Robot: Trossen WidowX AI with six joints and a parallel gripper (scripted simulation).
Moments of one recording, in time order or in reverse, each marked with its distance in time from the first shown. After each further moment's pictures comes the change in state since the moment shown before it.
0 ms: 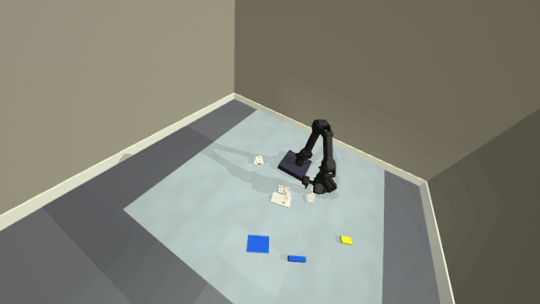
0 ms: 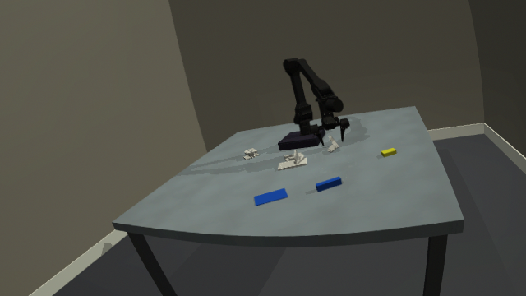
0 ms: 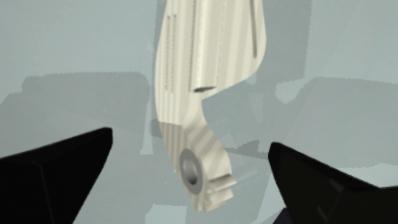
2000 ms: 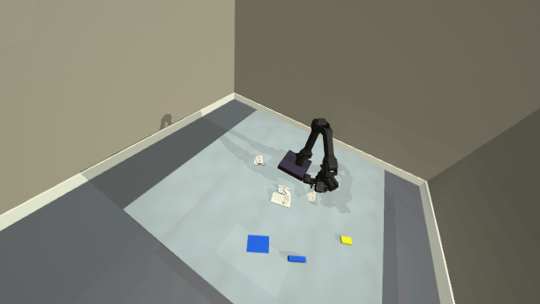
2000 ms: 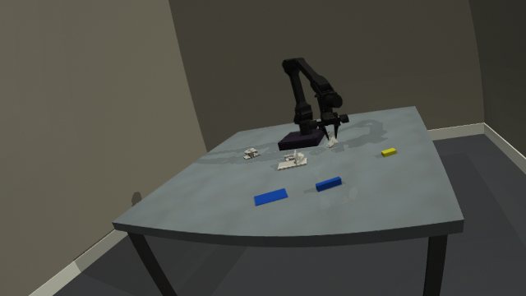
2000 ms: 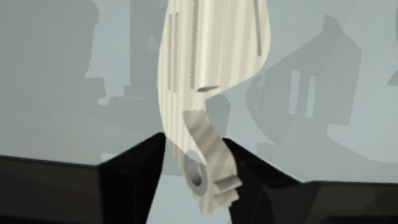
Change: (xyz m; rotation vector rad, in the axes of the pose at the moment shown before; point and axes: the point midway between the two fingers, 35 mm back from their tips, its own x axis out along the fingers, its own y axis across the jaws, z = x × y) arm -0.020 0.001 0.000 0.003 0.008 0.000
